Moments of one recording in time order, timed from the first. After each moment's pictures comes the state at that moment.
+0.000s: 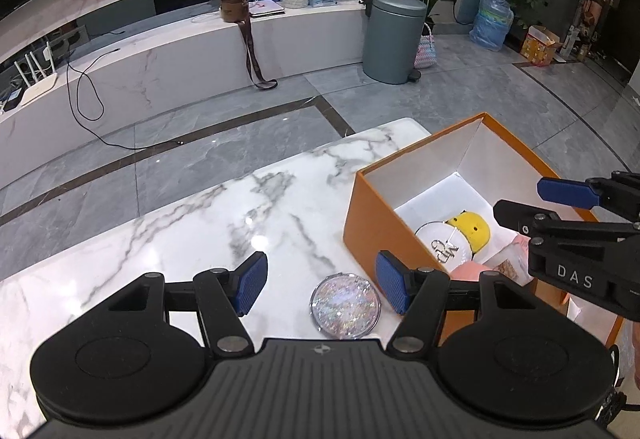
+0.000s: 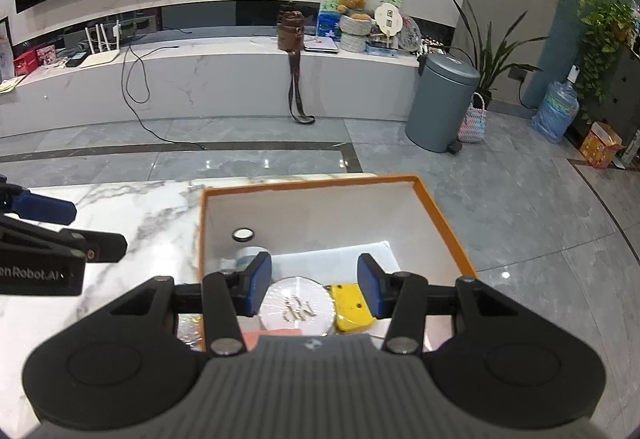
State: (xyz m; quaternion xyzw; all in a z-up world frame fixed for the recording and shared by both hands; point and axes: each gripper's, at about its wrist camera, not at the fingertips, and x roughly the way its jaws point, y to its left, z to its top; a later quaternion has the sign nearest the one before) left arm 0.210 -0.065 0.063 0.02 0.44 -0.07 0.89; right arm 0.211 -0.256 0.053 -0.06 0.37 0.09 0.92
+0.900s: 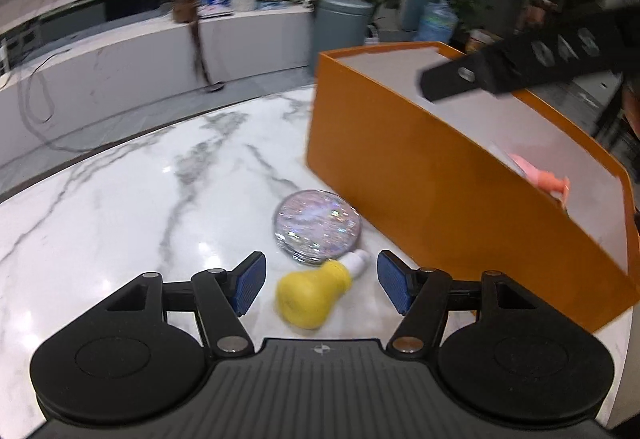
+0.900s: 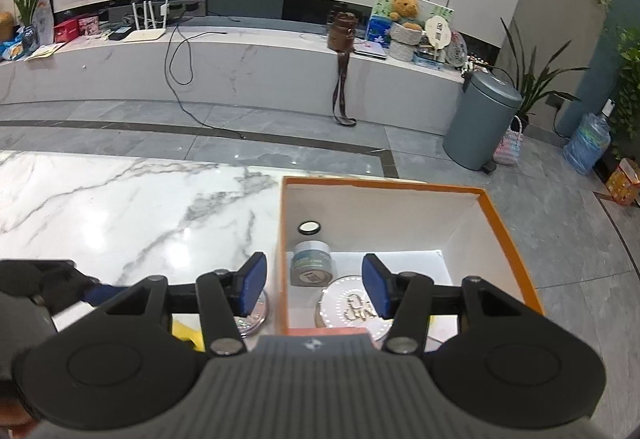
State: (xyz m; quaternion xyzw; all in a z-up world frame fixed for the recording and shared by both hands) left arm 0.151 -0.049 -0.035 0.01 0.40 -0.17 0.90; right arm 0.195 -0.210 0.044 -0.10 0.36 0.15 0.91
